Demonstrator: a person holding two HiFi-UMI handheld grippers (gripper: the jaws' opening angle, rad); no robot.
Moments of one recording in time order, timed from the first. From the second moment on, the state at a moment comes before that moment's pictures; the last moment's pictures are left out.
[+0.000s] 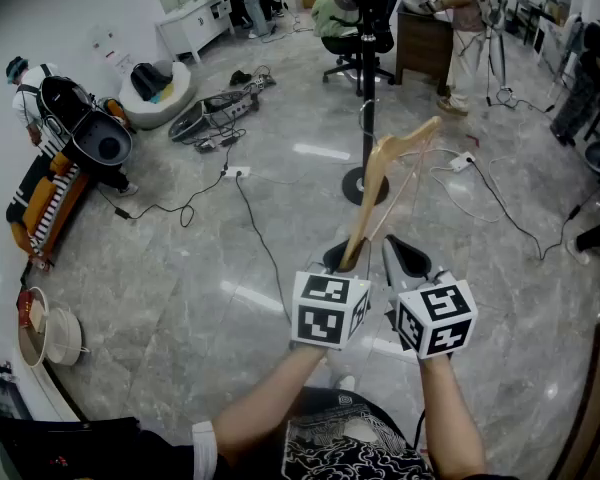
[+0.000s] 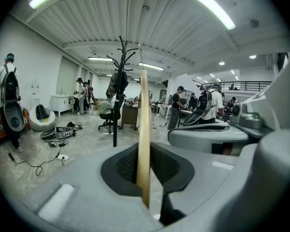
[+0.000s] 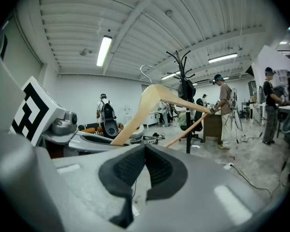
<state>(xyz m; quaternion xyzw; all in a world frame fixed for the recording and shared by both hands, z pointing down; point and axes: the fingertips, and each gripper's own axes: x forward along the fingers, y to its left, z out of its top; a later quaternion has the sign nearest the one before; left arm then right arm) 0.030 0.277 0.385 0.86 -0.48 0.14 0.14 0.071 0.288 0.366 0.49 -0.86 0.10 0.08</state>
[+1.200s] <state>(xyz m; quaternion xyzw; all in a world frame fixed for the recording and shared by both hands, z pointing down) -0.052 0.100 0.393 0.88 -0.42 0.14 0.15 -0.020 0.116 0.368 0.53 -0.83 0.10 0.10</state>
